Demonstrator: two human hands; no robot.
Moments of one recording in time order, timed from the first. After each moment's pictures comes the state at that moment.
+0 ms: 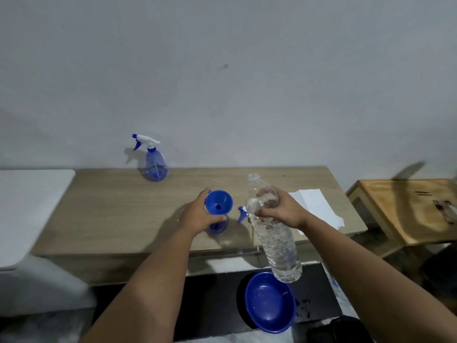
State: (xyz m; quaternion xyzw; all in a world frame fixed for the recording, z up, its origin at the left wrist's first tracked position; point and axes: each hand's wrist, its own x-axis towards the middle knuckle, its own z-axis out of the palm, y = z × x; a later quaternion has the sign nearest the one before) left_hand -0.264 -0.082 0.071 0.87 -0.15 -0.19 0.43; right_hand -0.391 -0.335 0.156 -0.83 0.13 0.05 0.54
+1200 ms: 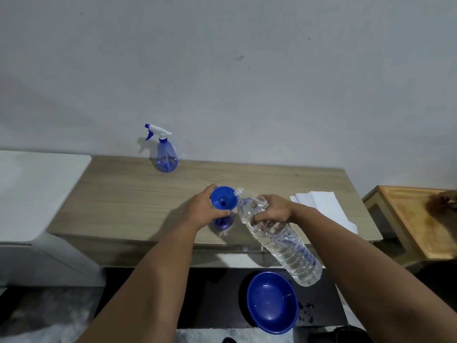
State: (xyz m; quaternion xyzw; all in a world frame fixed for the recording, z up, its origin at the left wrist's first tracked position) left_hand -0.267 -0.088 0.075 0.89 -0.13 -0.17 0.41; right_hand -0.347 -0.328 0.142 -0.89 0.09 0.25 0.38
